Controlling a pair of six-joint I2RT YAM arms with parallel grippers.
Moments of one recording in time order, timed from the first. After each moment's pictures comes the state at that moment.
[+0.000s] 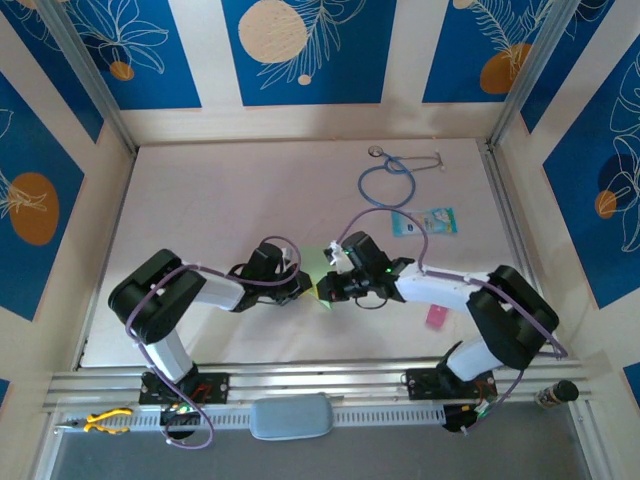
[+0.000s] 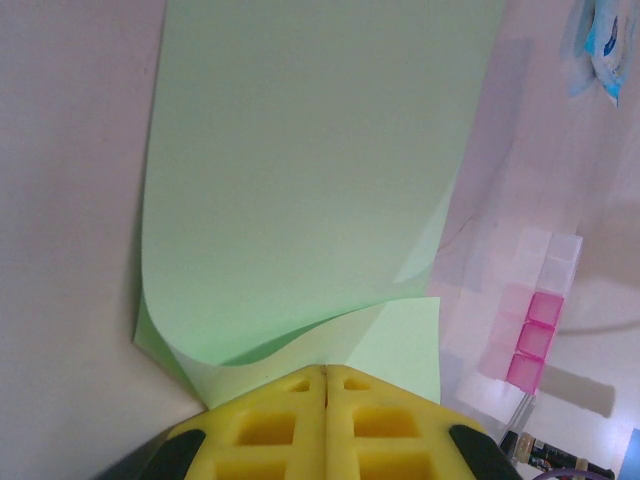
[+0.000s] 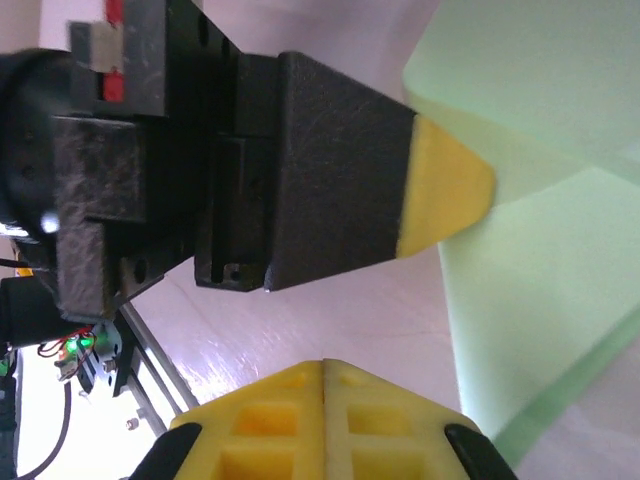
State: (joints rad) left arm -0.68 1.72 0.55 0.45 0.42 -1.14; right arm 0.76 1.50 0.72 -0.11 -0.49 0.62
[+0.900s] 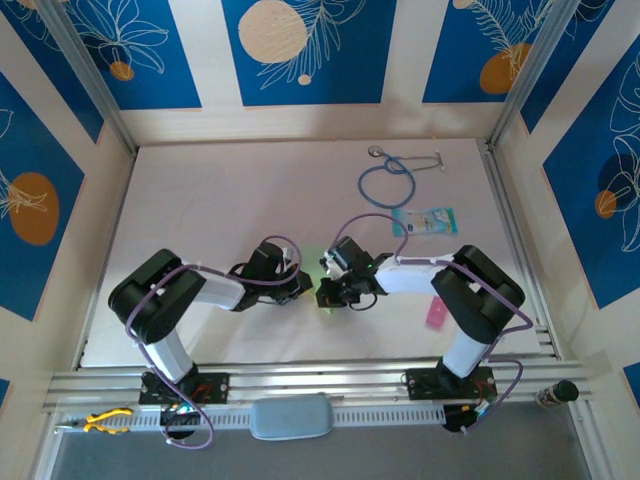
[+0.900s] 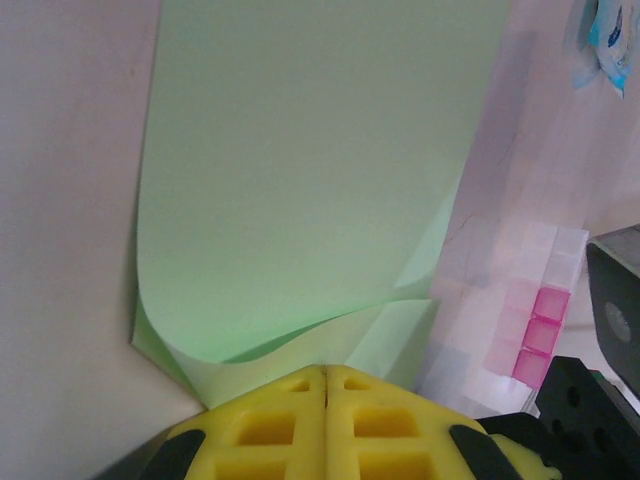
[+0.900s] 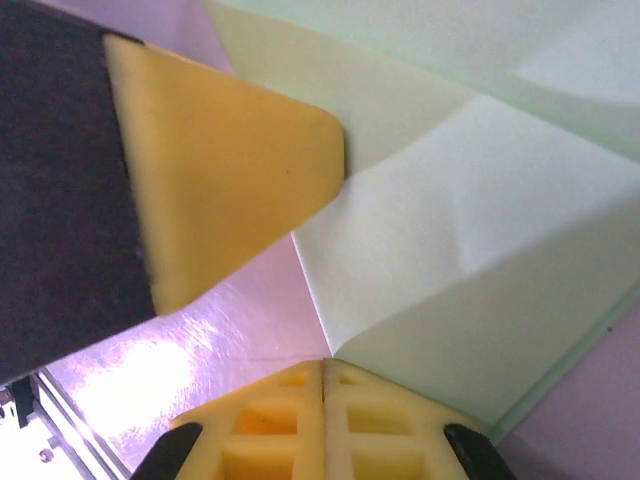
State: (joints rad) left arm -0.68 1.72 0.56 0.42 0.42 -1.12; right arm 0.77 1.68 0.78 -0.20 -0.44 0.63
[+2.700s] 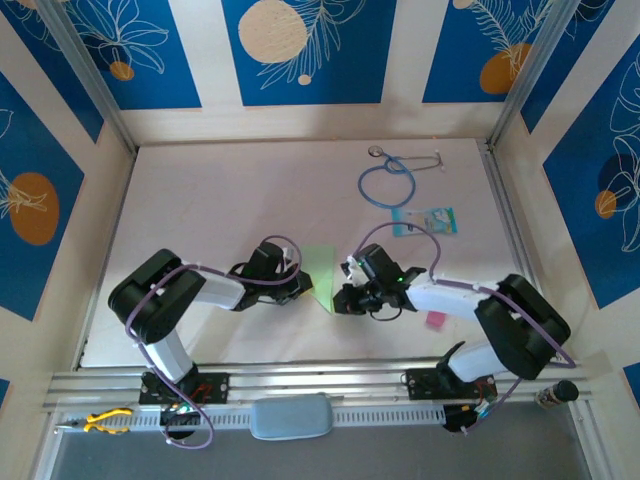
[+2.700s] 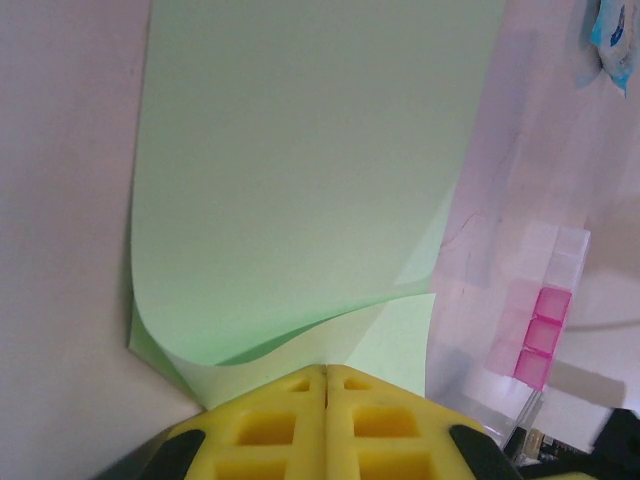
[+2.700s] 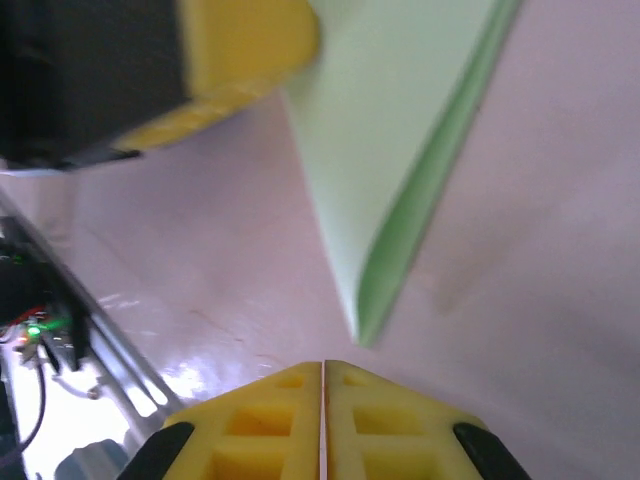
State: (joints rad) left arm -0.68 1.72 0.56 0.42 0.42 -1.12; right arm 0.69 1.39 0.57 -0.17 -0.50 0.66
